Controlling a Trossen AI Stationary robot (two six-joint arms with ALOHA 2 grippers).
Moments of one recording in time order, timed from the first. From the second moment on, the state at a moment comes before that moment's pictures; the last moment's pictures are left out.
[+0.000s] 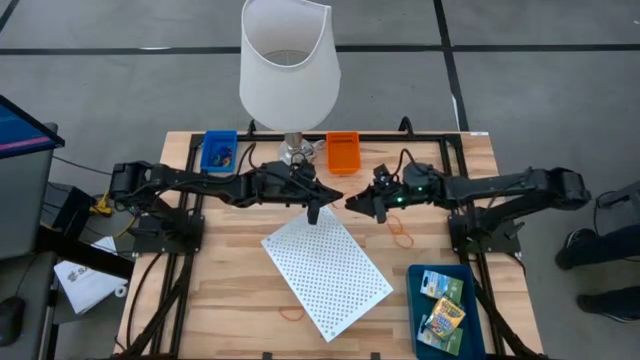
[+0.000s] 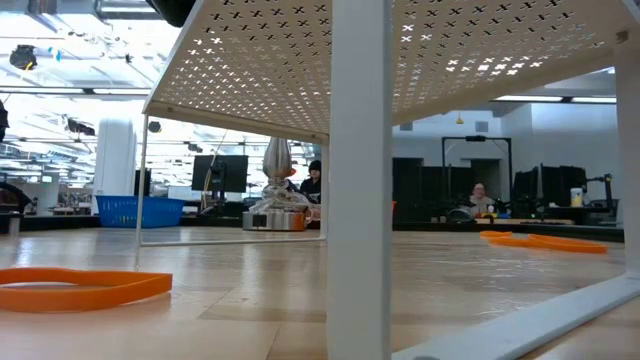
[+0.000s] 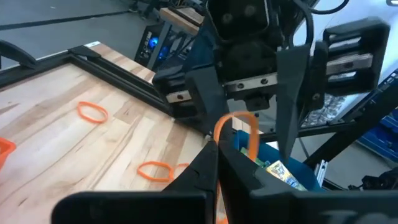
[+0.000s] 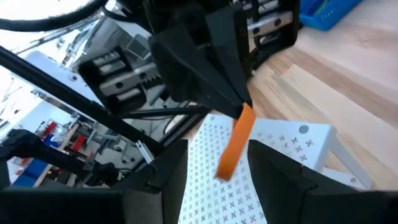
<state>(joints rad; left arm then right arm) 0.08 1.54 0.98 0.40 0.02 -0.48 -0.08 1.18 0.70 0.27 -0.15 0.79</state>
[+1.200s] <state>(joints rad) 0.09 1.52 0.97 0.37 0.08 -0.50 -0.07 1.18 0.70 0.23 -0.16 0.73</state>
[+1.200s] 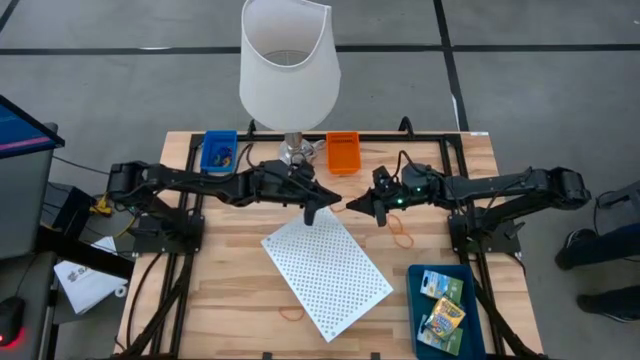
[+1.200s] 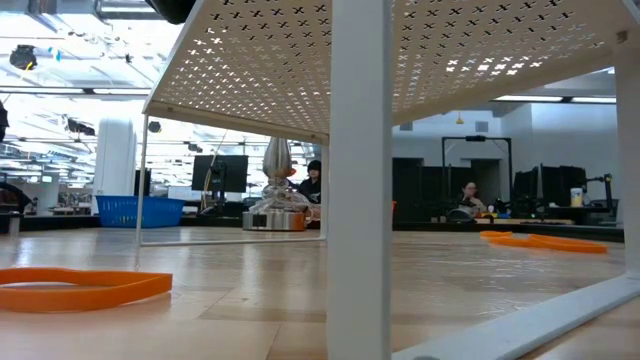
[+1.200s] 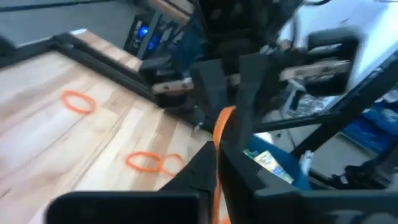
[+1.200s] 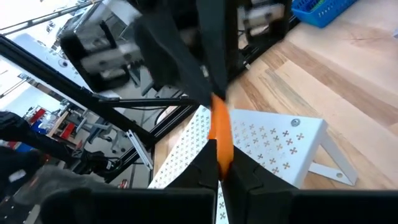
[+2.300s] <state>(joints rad) -0.01 1.15 0.97 0.07 -0.19 -0.43 -0.47 0.99 0.85 -0.75 0.20 0.69</state>
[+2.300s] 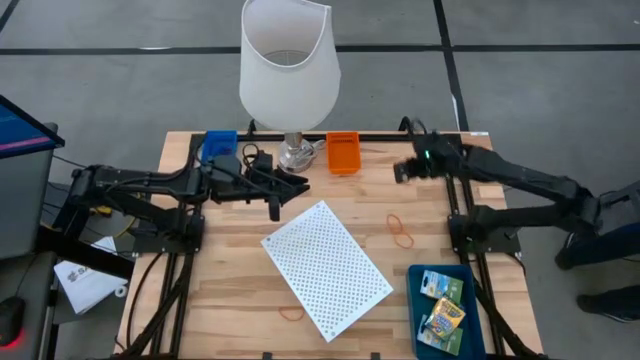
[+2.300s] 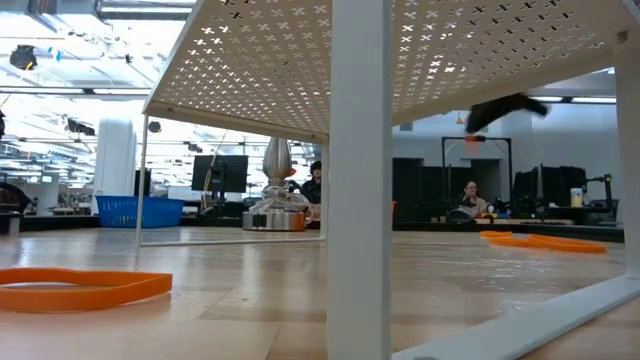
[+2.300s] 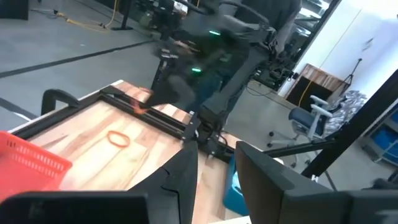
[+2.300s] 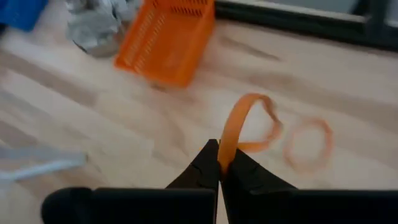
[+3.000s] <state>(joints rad) -0.13 1.15 0.97 0.07 -0.38 -0.55 -0.77 1.71 1.11 -0.11 -0.36 0.58</state>
